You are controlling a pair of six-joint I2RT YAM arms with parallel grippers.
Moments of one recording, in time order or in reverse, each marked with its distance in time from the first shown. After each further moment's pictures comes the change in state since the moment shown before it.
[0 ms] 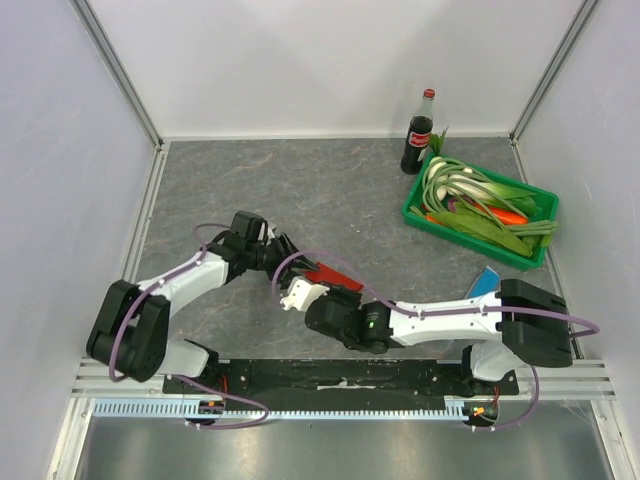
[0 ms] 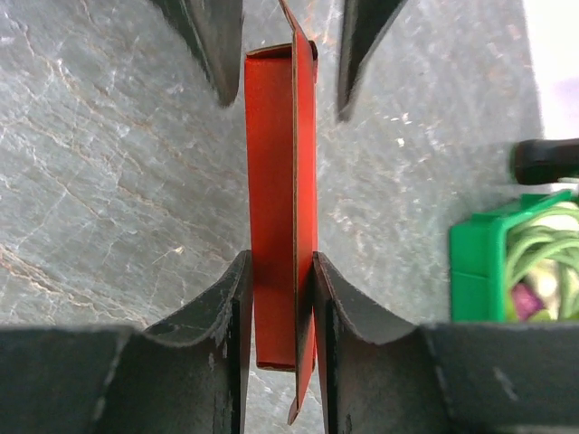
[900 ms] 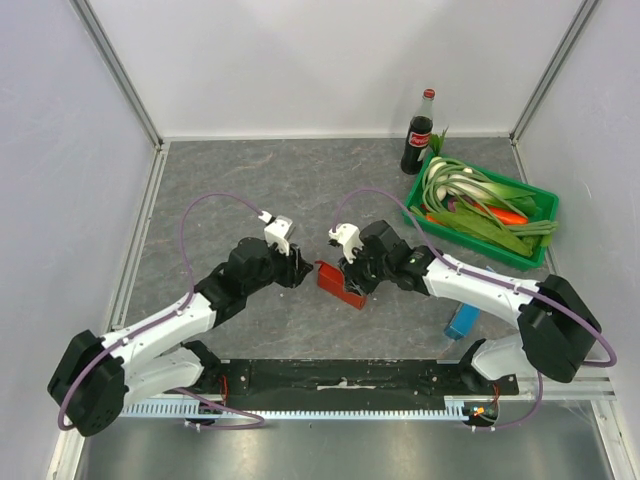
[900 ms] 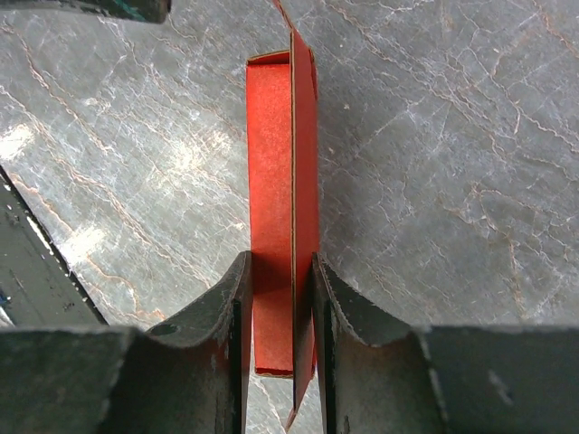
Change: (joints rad) left arm -0.290 -0.391 -0.190 0.269 -0.642 0.891; right arm -0.570 -0.123 -0.049 -0.061 -1.011 0.138
